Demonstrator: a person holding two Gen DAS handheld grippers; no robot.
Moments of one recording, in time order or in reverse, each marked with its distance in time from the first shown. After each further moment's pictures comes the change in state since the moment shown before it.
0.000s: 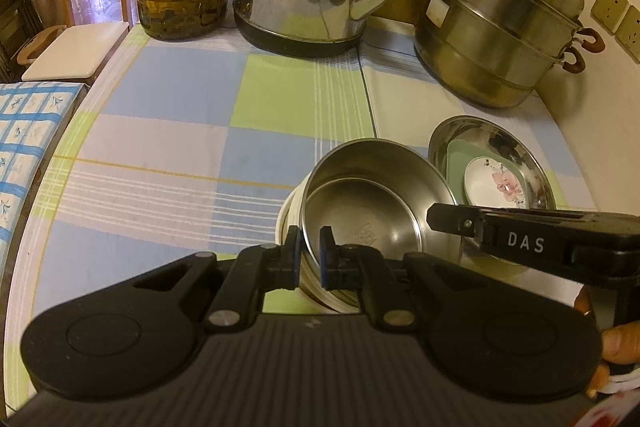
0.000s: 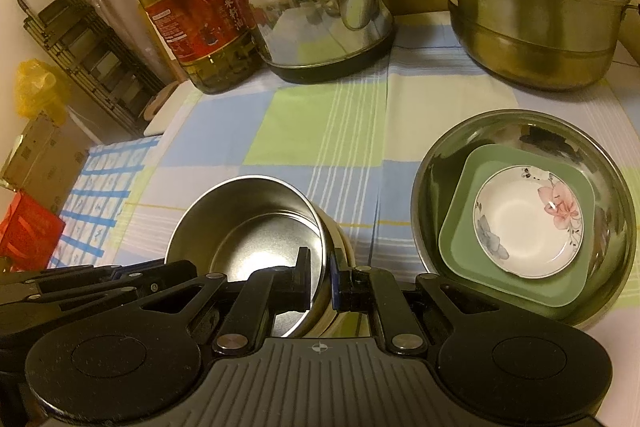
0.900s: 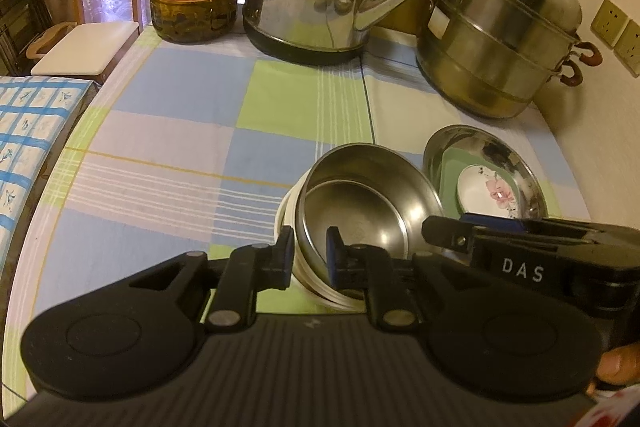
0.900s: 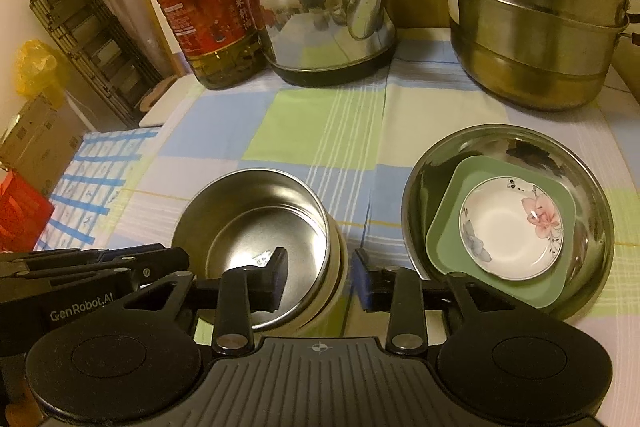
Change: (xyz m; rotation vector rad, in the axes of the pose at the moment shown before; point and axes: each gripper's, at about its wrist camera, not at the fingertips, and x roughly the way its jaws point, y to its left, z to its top) left arm -0.022 -0.002 -0.006 -0.037 -0.027 0.007; right arm -0.019 0.008 -0.011 -0.065 -0.026 -0.031
